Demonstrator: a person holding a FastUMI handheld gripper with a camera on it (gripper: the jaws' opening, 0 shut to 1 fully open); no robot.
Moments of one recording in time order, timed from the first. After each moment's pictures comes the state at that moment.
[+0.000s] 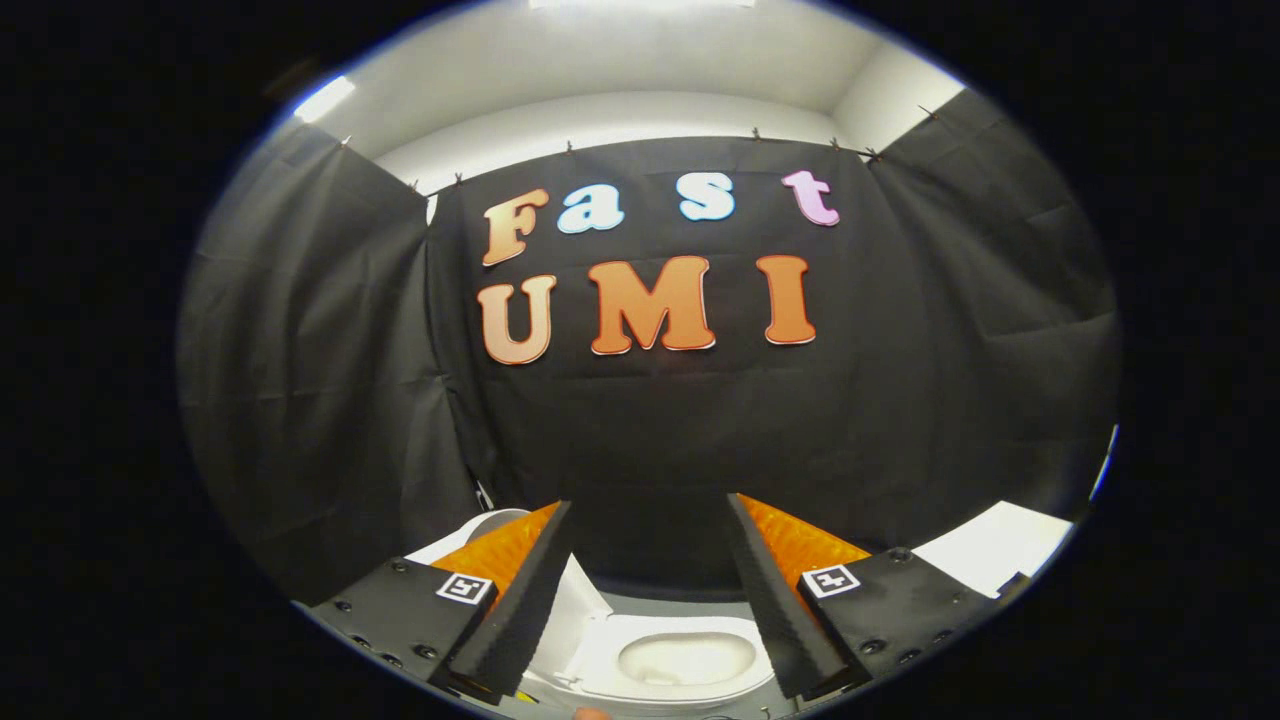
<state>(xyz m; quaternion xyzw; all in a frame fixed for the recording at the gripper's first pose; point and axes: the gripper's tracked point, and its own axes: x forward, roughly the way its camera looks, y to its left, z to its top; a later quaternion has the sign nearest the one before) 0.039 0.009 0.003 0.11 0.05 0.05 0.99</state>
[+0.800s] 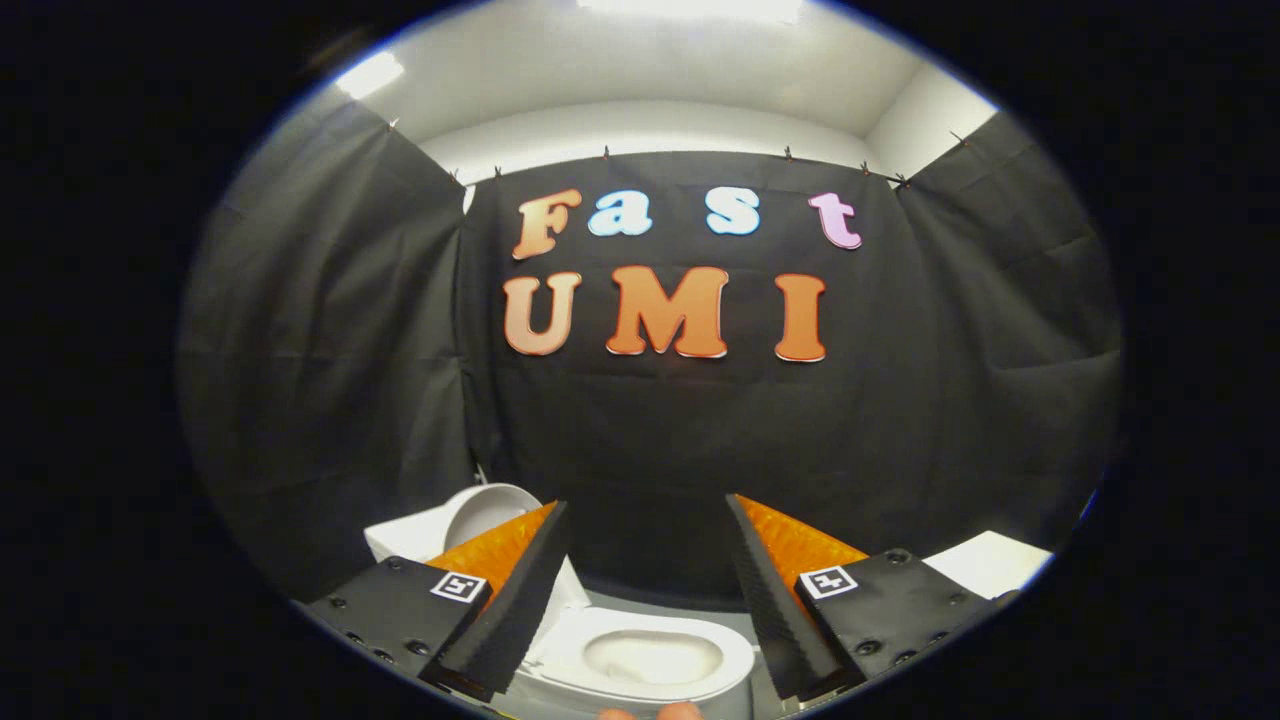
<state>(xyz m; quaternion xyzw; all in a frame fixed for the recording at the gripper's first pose) 0.009 0.006 -0.003 0.07 0.02 0.10 0.99</state>
